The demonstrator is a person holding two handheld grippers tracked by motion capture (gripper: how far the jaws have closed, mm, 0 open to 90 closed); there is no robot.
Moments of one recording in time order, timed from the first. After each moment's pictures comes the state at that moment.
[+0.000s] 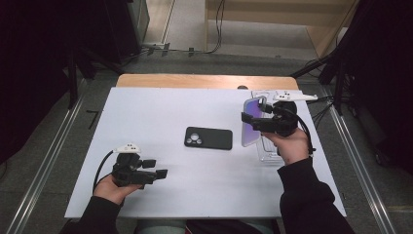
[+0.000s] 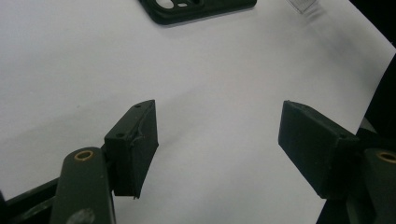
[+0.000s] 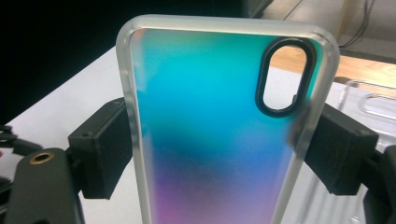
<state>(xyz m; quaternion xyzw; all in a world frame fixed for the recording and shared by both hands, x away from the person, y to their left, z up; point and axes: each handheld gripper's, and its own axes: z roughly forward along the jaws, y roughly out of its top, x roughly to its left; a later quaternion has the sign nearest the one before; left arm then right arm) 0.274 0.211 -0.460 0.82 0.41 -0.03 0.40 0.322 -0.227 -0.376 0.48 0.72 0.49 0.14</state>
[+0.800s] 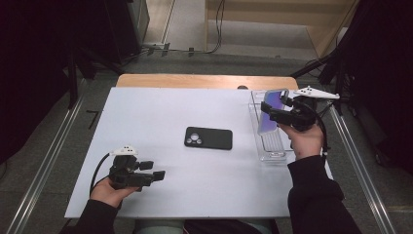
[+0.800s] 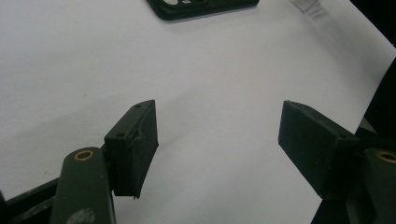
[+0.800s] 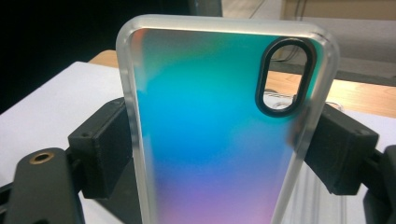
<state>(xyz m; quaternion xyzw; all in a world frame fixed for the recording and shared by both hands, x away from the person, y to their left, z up) 0.265 0.220 -0.458 0.81 0.41 -0.02 0.41 0.328 -0.269 -0.375 0.53 0.67 0.48 0.22</state>
